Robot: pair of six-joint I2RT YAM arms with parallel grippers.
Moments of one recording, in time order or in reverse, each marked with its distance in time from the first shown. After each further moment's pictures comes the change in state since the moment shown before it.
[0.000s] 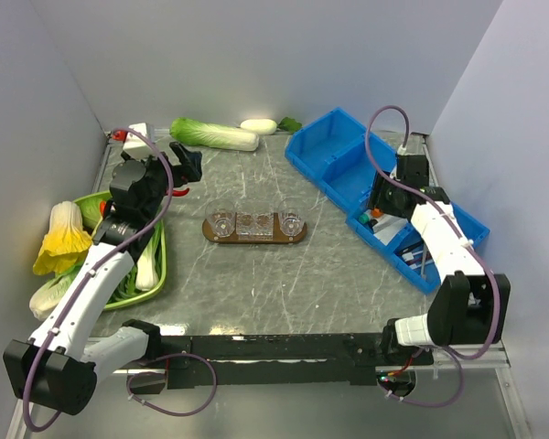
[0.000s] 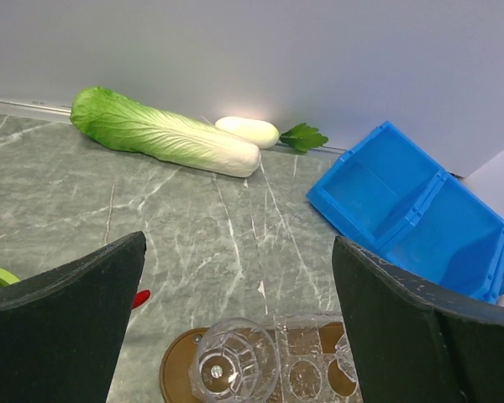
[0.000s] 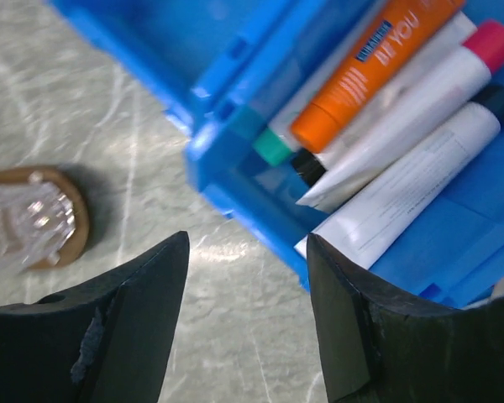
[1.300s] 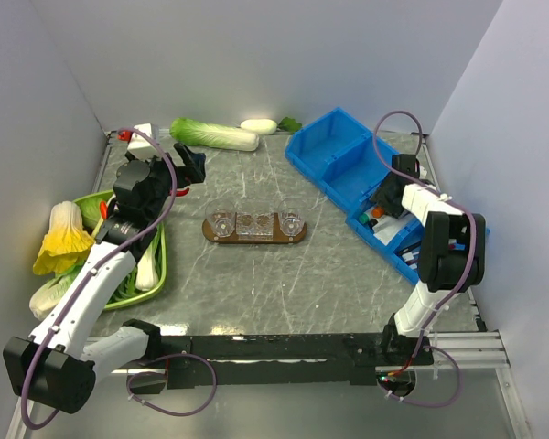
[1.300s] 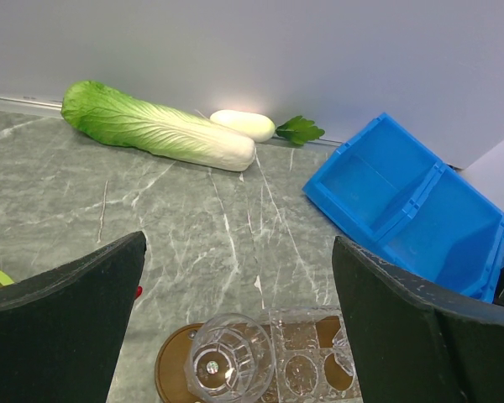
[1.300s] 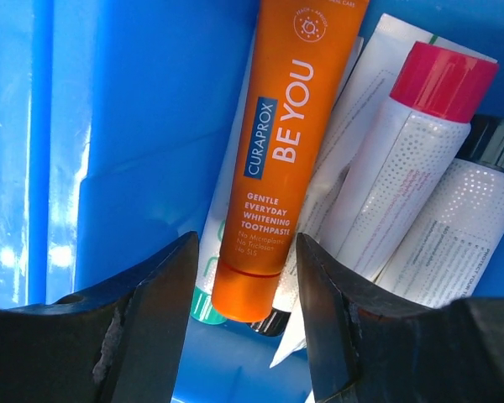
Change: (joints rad) left arm -0.027 0.008 0.000 -0.004 -0.011 0.003; right arm -0.085 0.403 0.050 0.217 0.156 0.307
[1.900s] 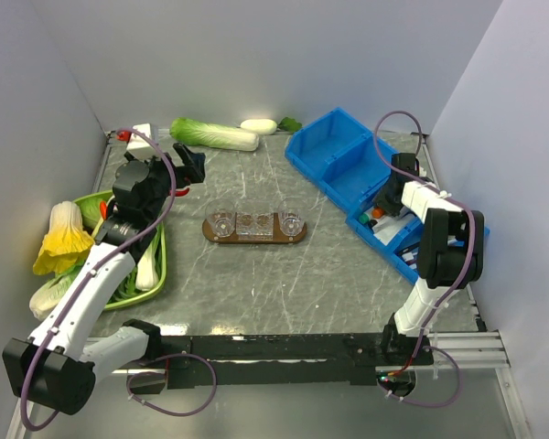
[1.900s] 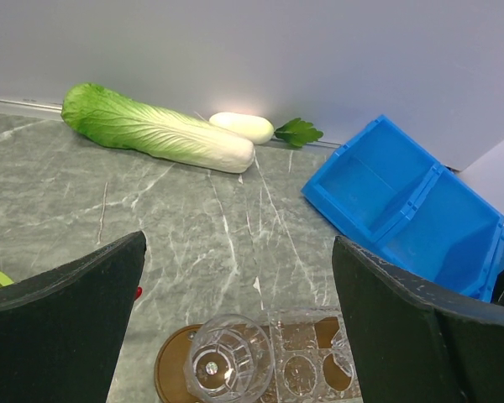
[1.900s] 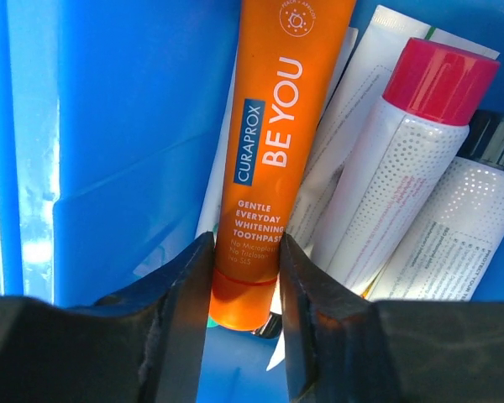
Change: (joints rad) left arm 0.000 -0.006 0.000 0.000 0.000 0.000; right arm -0.002 0.034 0.038 -0.052 -0.002 0.007
